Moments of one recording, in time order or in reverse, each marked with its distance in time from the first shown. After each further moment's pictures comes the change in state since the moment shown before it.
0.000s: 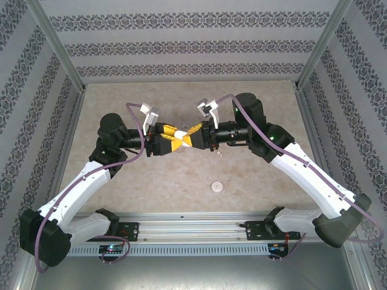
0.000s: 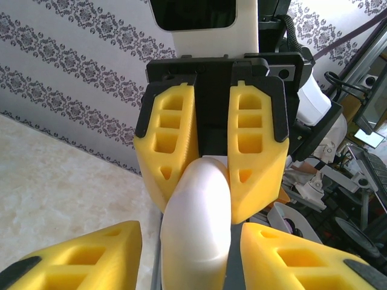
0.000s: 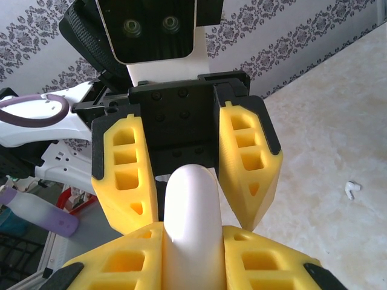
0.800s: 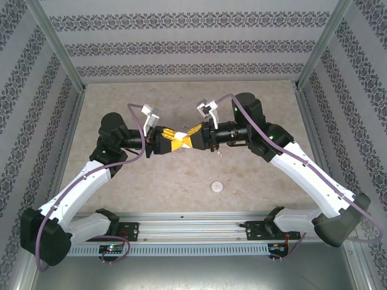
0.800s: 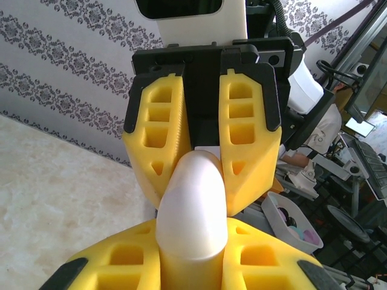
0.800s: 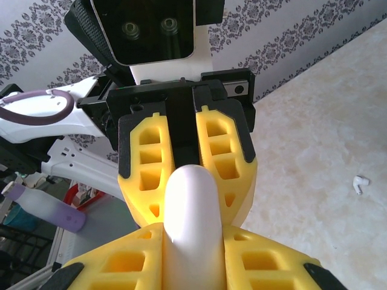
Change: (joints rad) left arm 0.000 0.007 0.000 -0.029 0.043 0.040; right arm -0.007 0.007 0.000 -0.011 -0.028 0.007
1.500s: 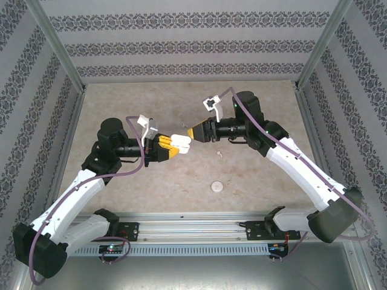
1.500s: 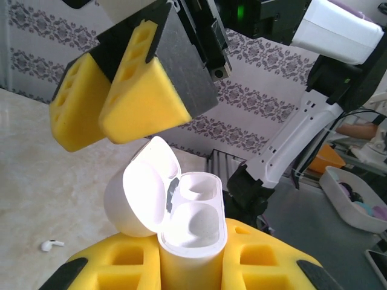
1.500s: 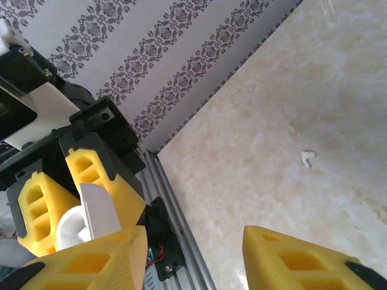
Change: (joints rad) left arm 0.006 -0.121 -0.034 -0.327 -0.128 0.384; right arm -0.102 0.047 -0.071 0.049 0.060 0.108
